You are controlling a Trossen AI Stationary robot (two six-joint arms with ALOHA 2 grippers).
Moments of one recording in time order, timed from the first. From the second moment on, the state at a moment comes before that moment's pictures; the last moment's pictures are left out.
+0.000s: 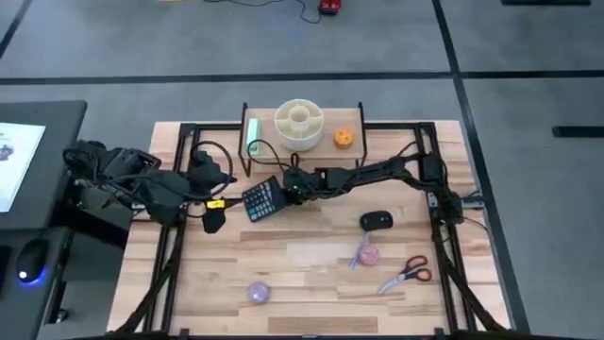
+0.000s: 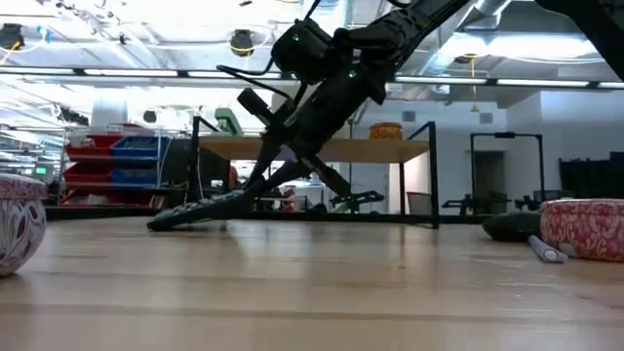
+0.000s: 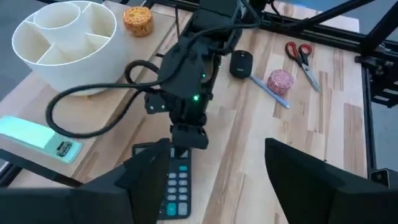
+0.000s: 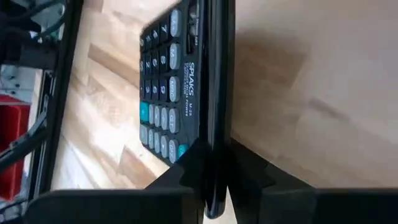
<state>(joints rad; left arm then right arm) -0.45 1.13 1.55 -1.04 -0.63 -0.47 -0.10 2.11 1.45 -0.11 0.01 1.13</state>
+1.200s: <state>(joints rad) -0.45 1.13 1.55 -1.04 -0.60 -0.48 0.10 2.19 1.45 -0.10 0.11 1.12</state>
